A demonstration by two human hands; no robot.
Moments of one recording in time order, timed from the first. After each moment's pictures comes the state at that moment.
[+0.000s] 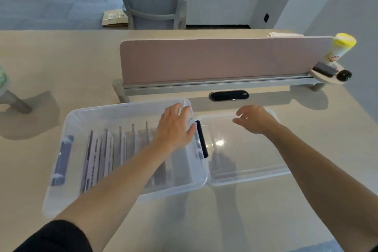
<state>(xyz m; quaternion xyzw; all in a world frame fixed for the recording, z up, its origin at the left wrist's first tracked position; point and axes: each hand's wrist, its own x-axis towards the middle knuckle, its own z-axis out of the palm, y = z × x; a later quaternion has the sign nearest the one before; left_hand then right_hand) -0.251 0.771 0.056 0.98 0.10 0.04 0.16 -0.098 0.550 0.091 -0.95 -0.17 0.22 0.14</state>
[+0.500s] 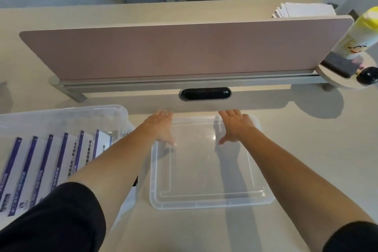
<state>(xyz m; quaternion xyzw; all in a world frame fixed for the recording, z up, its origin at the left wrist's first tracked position) -0.067 0.708 -0.027 0.93 0.15 -0.33 0.07 0.070 0.483 -0.031 -0.88 -0.37 0.28 -0.12</state>
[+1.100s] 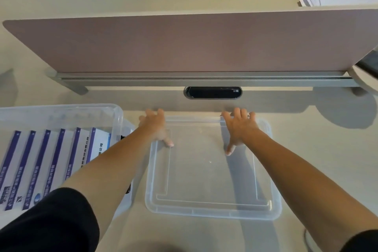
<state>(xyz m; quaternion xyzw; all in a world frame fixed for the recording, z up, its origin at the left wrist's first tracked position) -0.060 0.717 -0.057 0.85 0.38 -0.33 0.16 0.095 0.497 -0.069 -0.84 -0.42 0.28 -0.20</state>
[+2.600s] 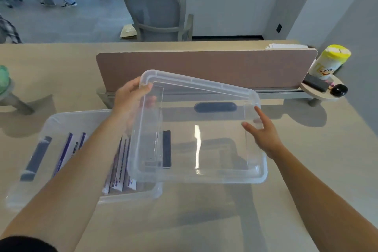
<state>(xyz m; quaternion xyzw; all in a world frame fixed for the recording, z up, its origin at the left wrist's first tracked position) -0.205 0.762 0.154 0.63 0.33 0.18 0.68 -0.031 0.425 0.053 -0.85 -0.10 0.17 0.48</state>
